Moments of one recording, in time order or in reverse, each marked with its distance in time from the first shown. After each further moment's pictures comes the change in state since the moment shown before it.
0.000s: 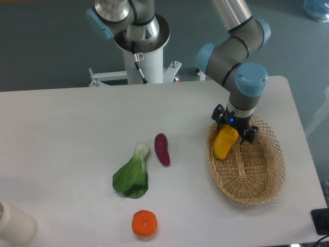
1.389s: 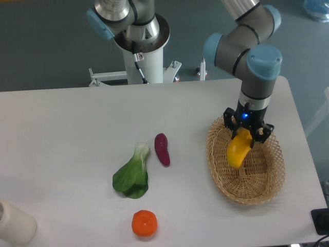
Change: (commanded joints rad) arm 0.017 0.089 0.121 -0.011 -0.251 -0.195
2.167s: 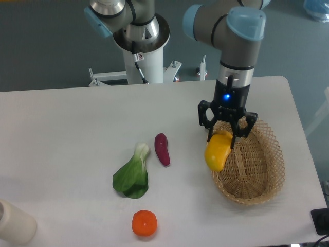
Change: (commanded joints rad) arm -0.094 0.127 -0.001 -0.006 -0.123 -0.222
